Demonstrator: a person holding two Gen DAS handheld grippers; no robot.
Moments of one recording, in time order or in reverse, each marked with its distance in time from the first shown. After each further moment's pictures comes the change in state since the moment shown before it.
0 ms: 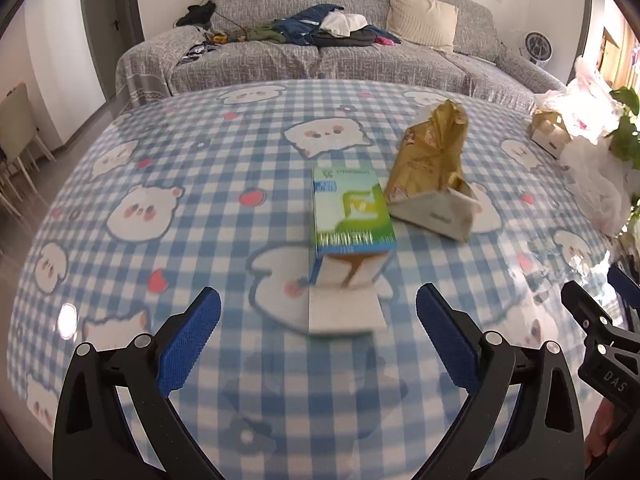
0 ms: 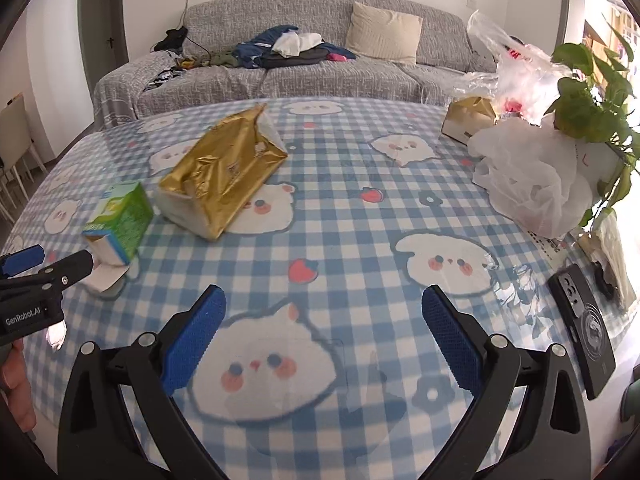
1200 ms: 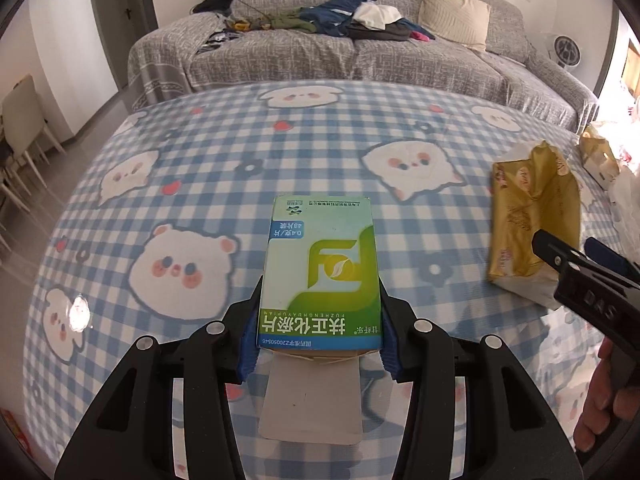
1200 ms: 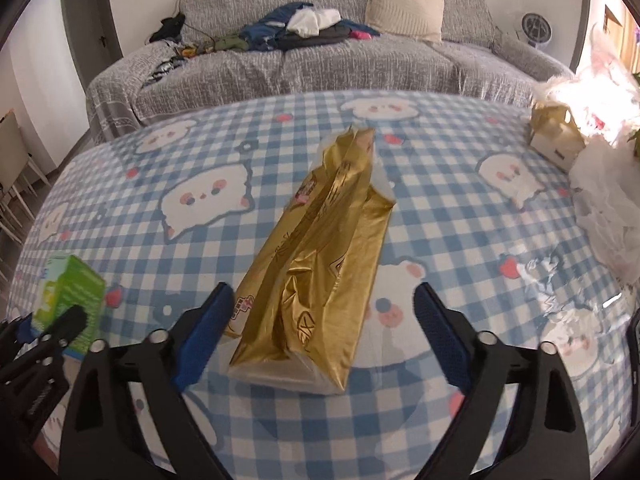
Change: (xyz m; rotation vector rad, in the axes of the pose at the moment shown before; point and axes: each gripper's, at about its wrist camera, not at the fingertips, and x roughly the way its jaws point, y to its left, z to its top) left arm 0.048 0.078 0.055 -0.029 0.047 0.051; right arm 0.096 0.097 0.093 0.061 0.112 0.050
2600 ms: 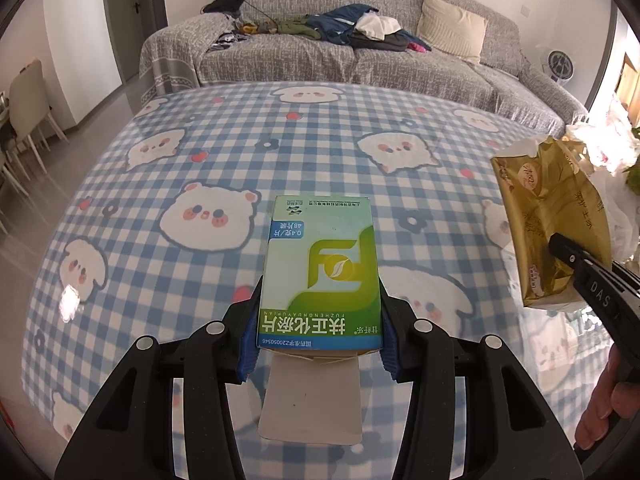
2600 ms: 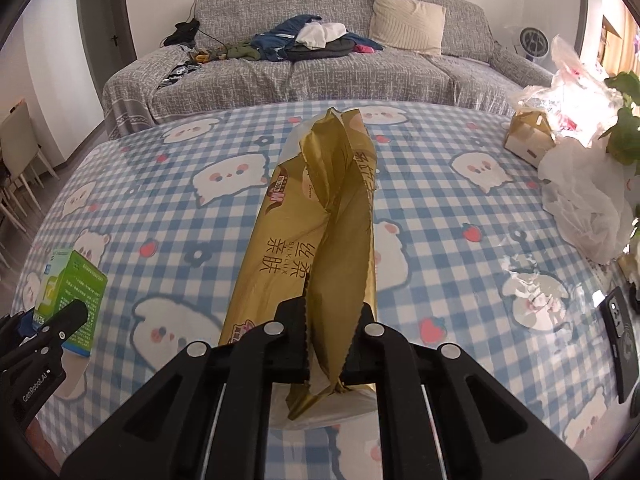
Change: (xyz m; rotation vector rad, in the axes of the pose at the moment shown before) left arm -0.062 0.006 -0.050 -0.038 -0.030 -0.042; right arm -0.073 -0.005 -0.042 -0.049 -0.057 0.001
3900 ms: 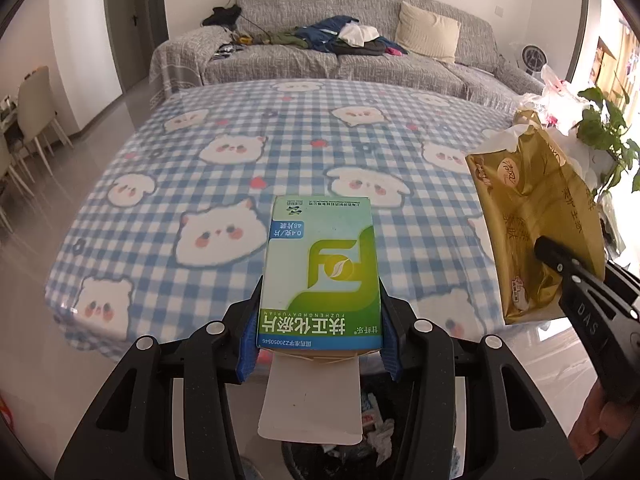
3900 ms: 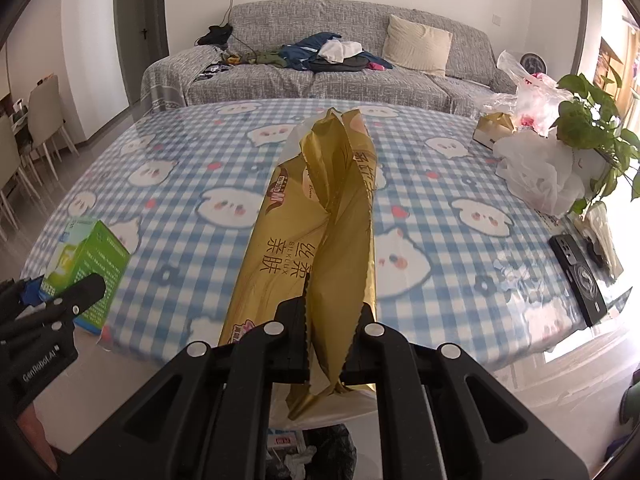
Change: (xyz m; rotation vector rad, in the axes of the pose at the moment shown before) left arm -0.118 -0.010 -0.124 0.032 -0.038 -0.019; right arm -0.135 0.003 -0.129 -0.086 -0.062 0.014
